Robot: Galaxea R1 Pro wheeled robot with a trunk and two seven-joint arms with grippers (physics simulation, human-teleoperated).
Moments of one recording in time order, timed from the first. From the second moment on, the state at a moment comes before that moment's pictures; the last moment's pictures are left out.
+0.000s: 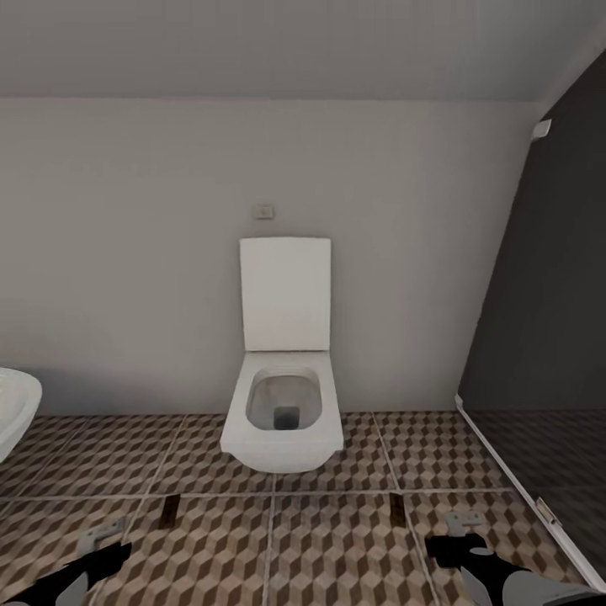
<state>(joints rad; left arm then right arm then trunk) -0.57 0.30 -0.22 -0.08 0.58 -0.03 -0.03 -0.67 -0.14 0.23 0.06 -0.15 -0.11 -0.02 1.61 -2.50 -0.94</state>
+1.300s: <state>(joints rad) -0.57 0.28 -0.22 -0.07 0.58 -0.03 -0.03 -0.67 -0.13 0.23 0.06 -0.16 -0.11 -0.01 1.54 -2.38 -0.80</state>
